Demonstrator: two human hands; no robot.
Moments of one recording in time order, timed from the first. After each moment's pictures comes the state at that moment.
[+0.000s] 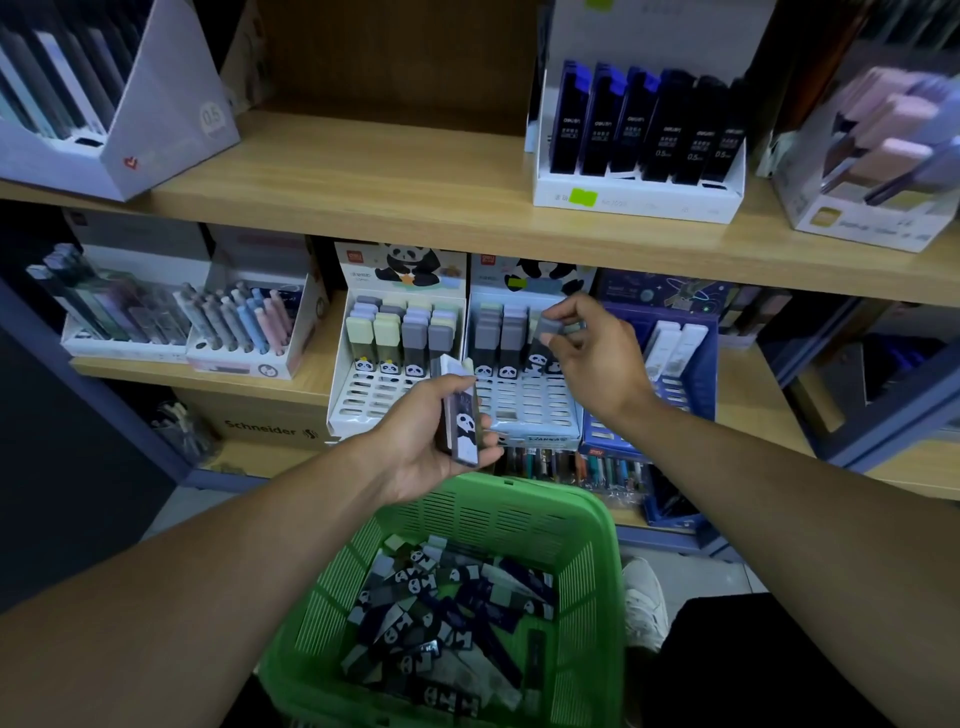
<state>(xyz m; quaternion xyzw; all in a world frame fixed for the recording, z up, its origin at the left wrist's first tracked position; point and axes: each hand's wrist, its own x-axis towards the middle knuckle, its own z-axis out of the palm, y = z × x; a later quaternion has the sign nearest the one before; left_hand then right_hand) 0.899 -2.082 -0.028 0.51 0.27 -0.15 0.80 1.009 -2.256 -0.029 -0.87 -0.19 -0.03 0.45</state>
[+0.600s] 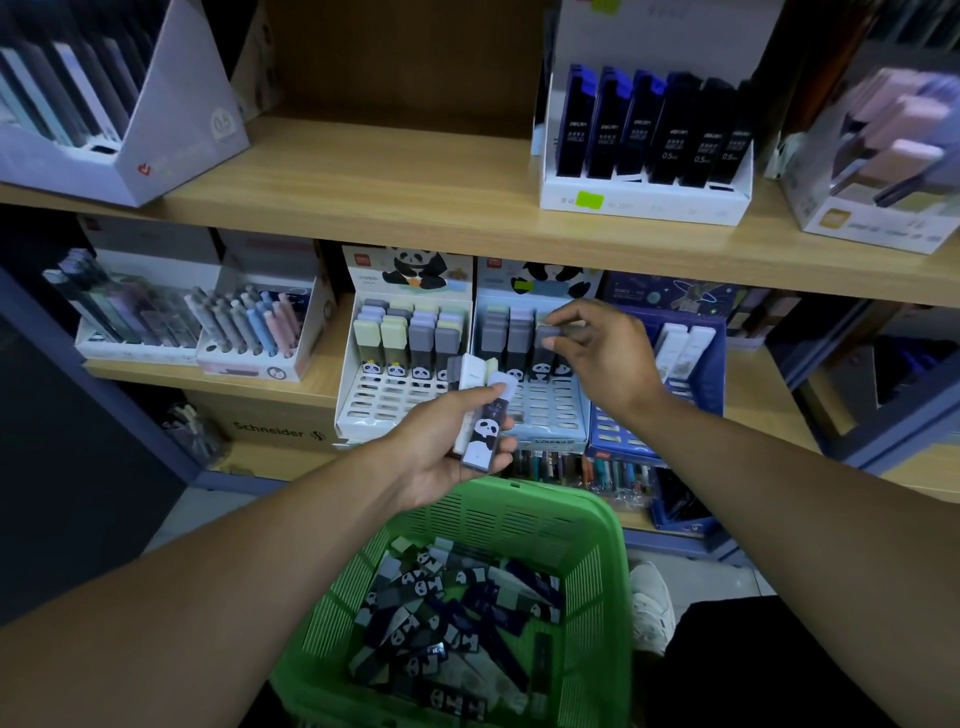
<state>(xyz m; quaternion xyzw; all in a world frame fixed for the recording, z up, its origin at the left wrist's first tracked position) 0.896 -2.092 -0.024 0.53 0.24 -0.15 0.80 1.019 -2.259 -0.033 -0.87 -0.23 -0.05 0.44</state>
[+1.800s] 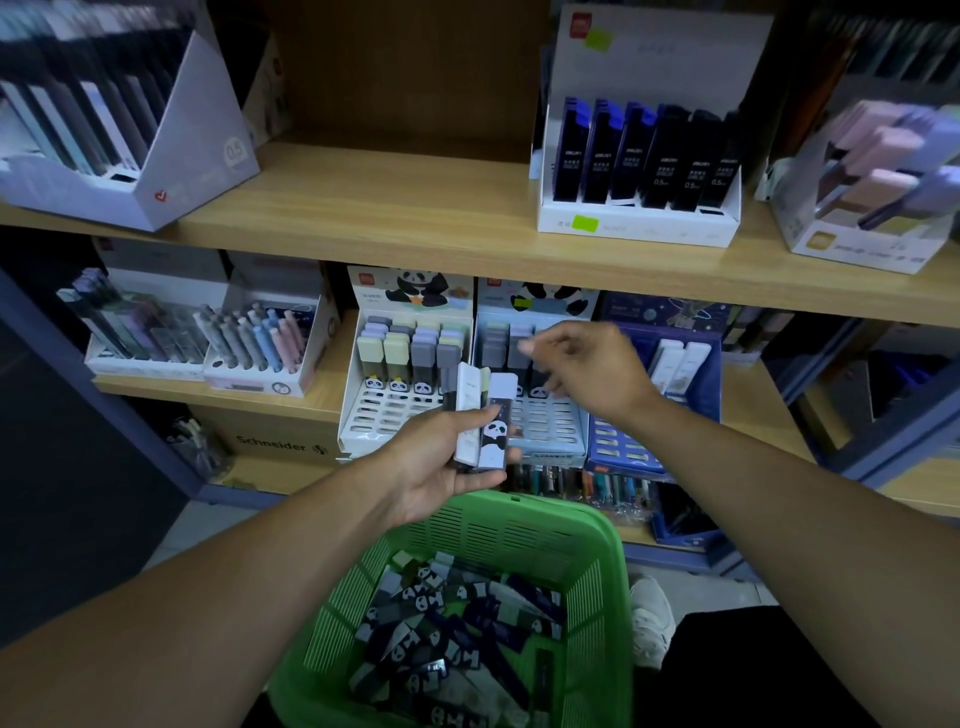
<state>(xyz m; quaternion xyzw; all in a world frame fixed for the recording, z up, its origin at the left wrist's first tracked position) 0.888 -2.088 -0.015 0.54 0.24 -0.15 0.79 1.008 -2.250 -0.010 -0.85 -0.19 0.06 0.49</state>
